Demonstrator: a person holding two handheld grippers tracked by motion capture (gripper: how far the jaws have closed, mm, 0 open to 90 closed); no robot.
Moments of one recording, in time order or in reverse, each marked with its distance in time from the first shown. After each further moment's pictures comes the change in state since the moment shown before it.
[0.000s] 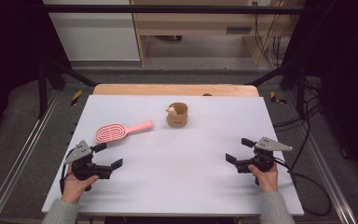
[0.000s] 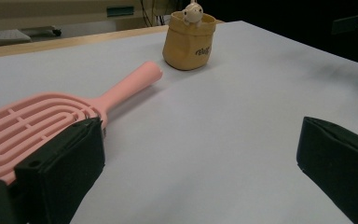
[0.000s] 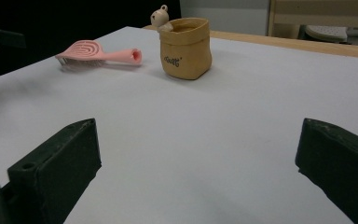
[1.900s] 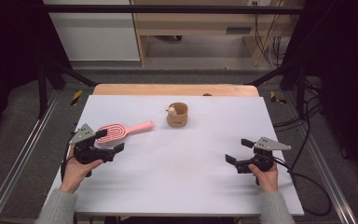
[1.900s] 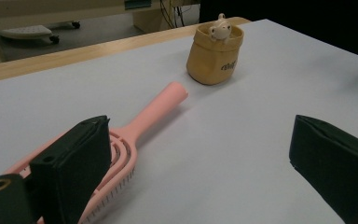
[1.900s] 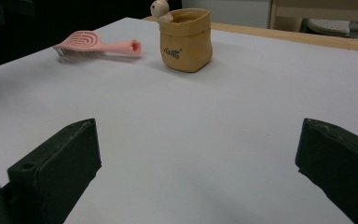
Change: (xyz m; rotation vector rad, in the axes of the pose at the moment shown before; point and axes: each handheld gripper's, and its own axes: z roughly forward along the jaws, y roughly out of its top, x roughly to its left) left arm 0.013 0.044 0.018 0.060 0.077 0.002; right arm -0.001 0.000 0.001 0.033 0.000 -0.011
